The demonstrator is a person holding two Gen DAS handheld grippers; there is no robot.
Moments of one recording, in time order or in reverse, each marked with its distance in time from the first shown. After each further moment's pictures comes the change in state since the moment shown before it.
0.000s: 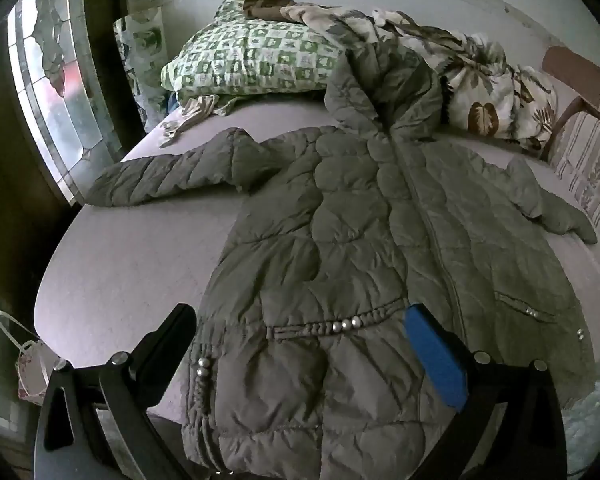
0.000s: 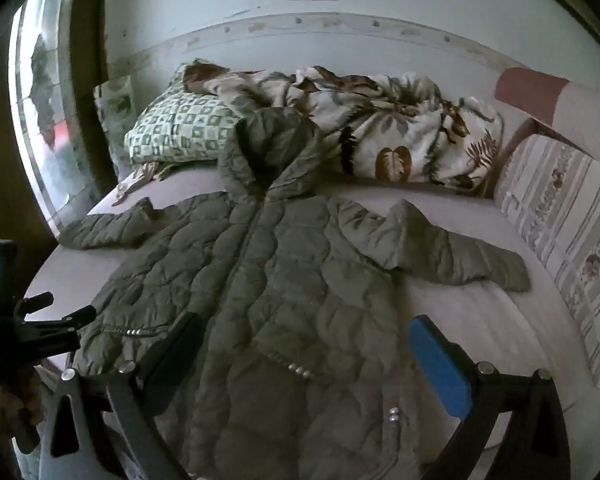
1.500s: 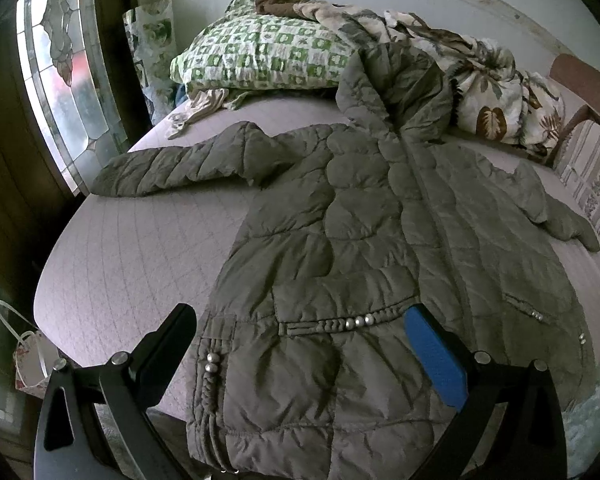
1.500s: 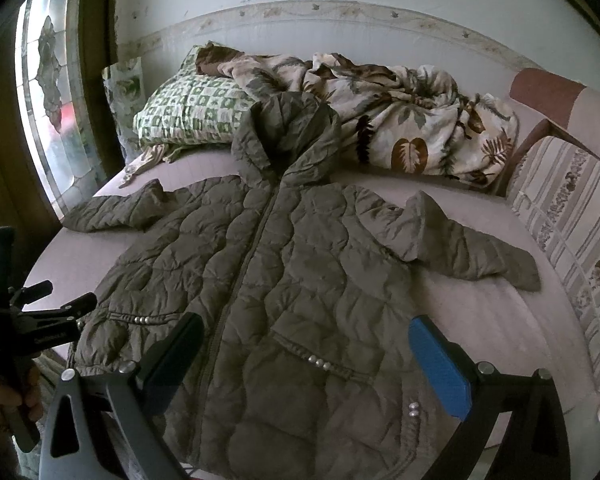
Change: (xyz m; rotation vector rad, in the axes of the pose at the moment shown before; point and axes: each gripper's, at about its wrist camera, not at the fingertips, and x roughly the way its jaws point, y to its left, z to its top) left arm 0.006 0.014 0.000 -0.043 0.127 -0.004; right arm 0.017 0.023 -0.004 -0.036 0.045 0.007
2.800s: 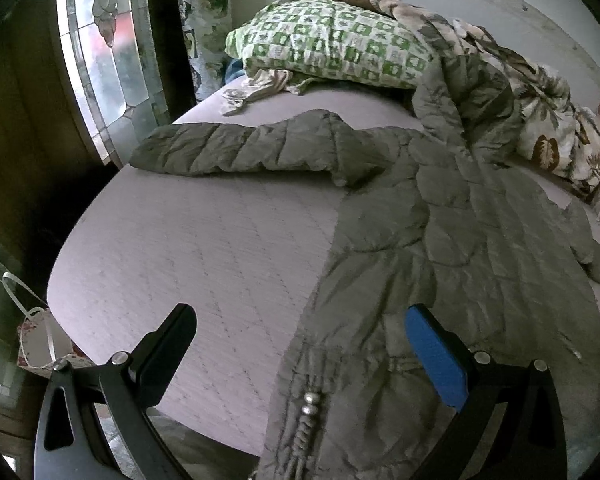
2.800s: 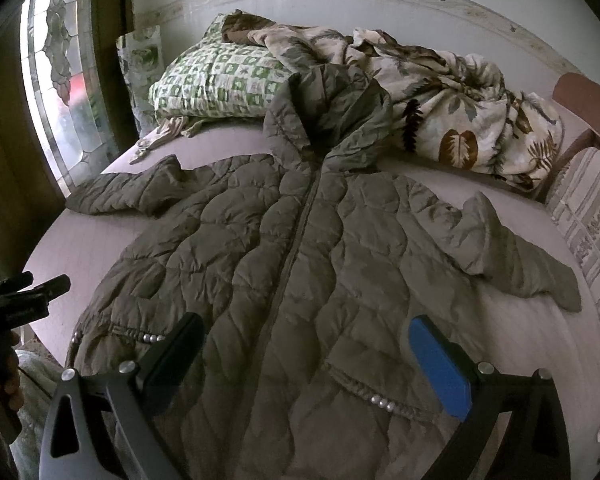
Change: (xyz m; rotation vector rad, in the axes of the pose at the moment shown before) left arm 0.033 0.086 0.020 -0.125 -0.039 0.084; right arm 0.079 0.062 0.025 -0.064 0.075 0.054
